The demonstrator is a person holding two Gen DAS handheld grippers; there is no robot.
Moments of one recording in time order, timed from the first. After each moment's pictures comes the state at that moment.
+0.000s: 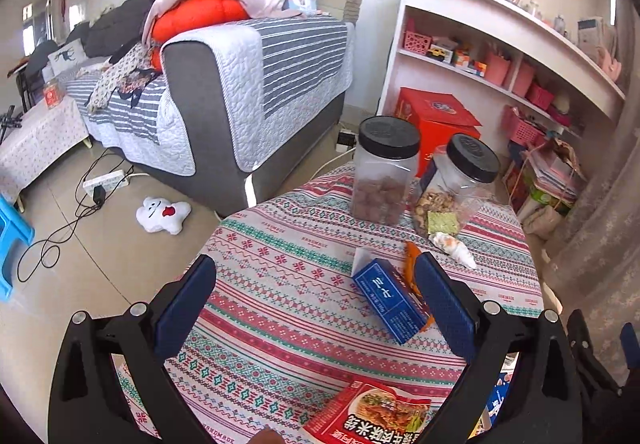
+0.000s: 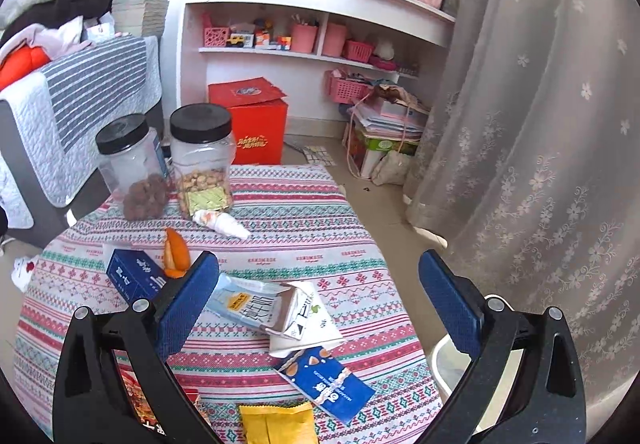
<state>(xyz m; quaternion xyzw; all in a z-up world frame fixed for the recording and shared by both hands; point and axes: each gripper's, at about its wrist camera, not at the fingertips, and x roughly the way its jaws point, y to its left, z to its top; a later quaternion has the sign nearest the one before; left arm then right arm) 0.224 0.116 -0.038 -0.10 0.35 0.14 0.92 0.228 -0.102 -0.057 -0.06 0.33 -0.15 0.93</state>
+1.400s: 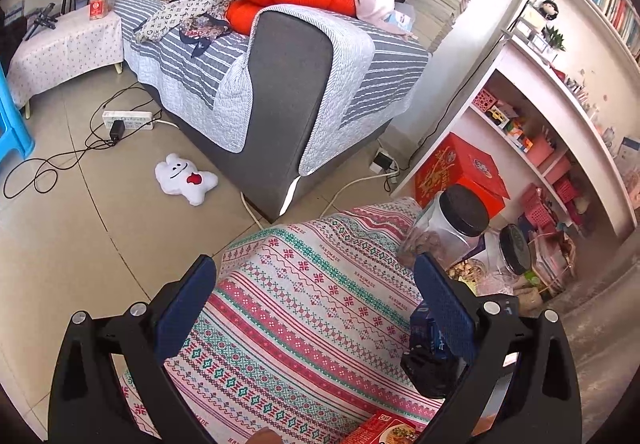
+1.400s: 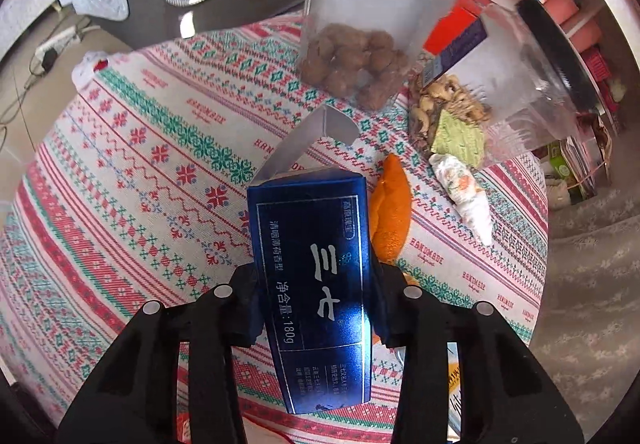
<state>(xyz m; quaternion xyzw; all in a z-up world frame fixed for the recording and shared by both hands) 0.215 0.249 -0.029 -0.26 0.35 0.17 0.88 0.360 0.048 -0.166 -0.23 0.54 0.11 0.80</state>
